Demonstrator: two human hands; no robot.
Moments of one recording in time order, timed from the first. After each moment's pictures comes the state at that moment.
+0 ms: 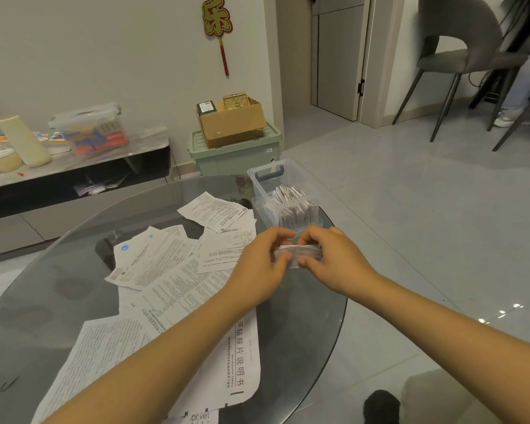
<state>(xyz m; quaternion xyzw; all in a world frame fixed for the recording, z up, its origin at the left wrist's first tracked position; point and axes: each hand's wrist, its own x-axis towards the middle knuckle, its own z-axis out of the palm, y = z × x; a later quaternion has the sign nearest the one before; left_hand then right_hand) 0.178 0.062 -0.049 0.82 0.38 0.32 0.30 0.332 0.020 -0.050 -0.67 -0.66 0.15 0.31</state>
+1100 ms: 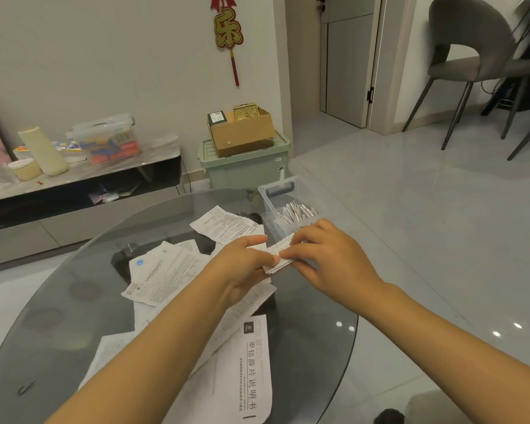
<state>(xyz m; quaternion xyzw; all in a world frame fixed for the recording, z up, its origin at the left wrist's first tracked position) 0.160 0.073 0.017 0.44 0.50 0.32 0.67 0.320 0.027 -0.013 -0.52 -0.79 -0.11 0.30</state>
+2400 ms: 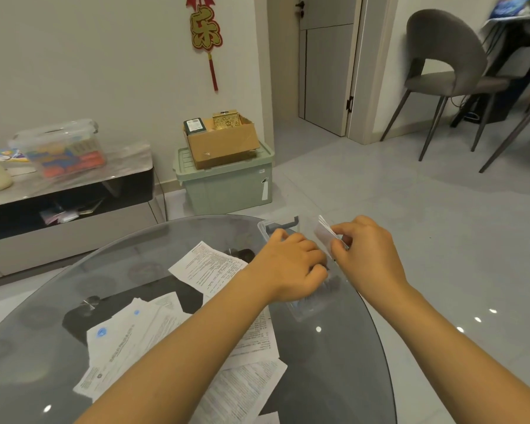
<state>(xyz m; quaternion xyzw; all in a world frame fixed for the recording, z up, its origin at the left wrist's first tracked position) 0.224 0.185 0.010 0.97 0.23 0.05 0.04 0.352 0.112 0.018 -0.77 -0.54 0.01 0.35</state>
